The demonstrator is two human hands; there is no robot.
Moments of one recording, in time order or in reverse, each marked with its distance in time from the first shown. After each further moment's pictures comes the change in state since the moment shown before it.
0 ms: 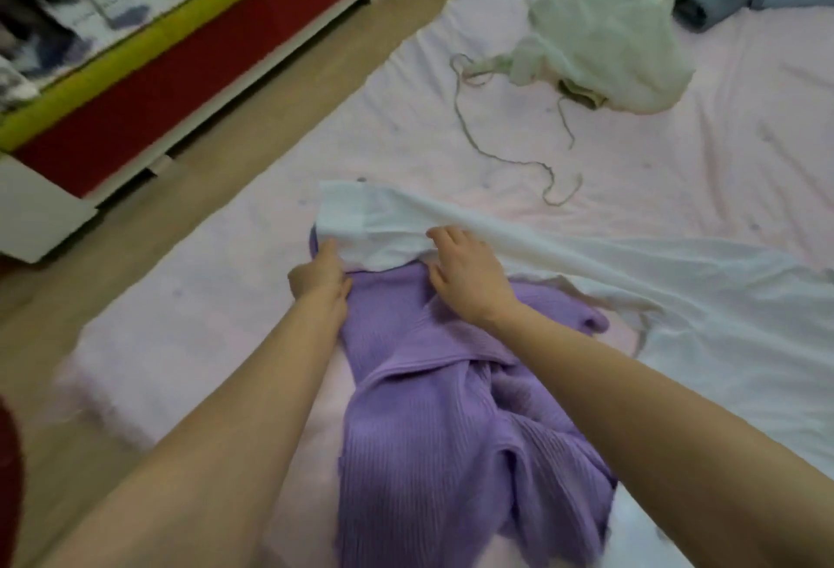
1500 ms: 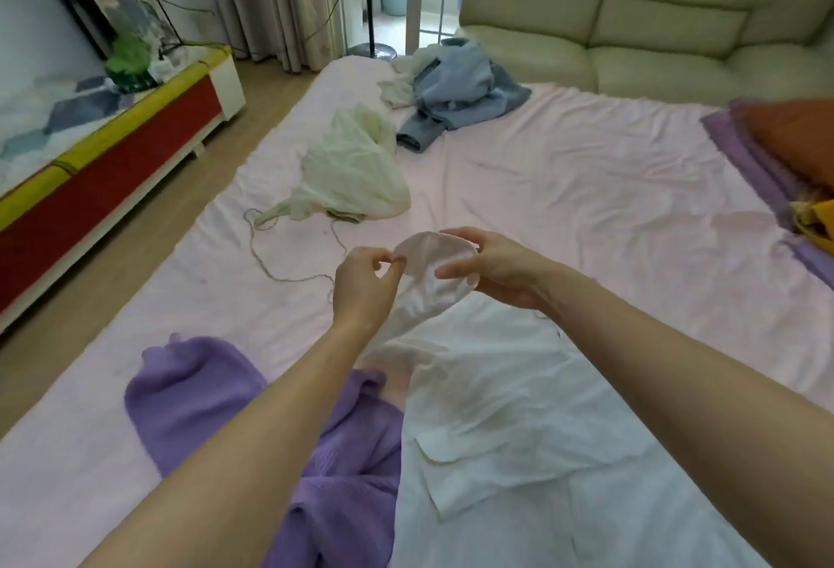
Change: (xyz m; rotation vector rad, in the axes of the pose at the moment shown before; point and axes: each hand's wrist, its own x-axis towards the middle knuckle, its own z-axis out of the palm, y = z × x) left_hand -0.316 0.014 0.170 0.674 -0.716 1.016; right_hand -0.163 0.144 -0.336 1.266 0.042 0.600
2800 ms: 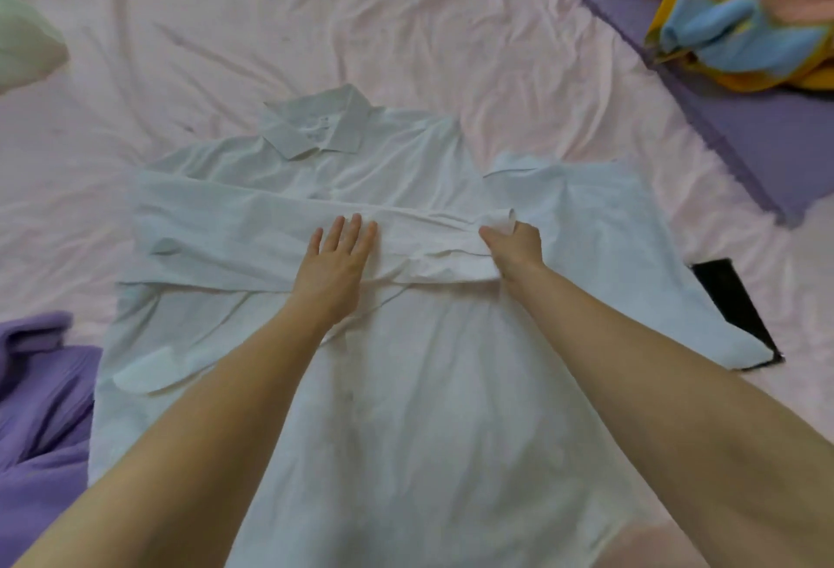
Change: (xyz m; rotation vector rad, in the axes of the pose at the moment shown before) left_hand -0.150 -0.046 0.359 1.080 -0.789 0.603; right_hand -0.147 0.339 -0.279 0.066 1.087 0.305
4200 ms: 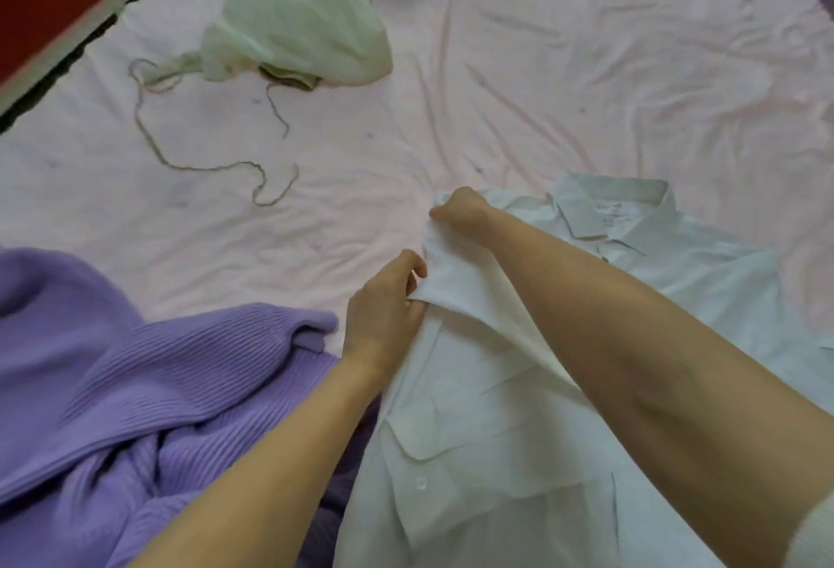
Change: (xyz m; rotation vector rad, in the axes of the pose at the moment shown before) left_hand -0.078 -0.235 0.042 -0.912 0.640 -0.481; right_hand -0.064 -0.157 0.414 -0.835 -0.627 -0.528
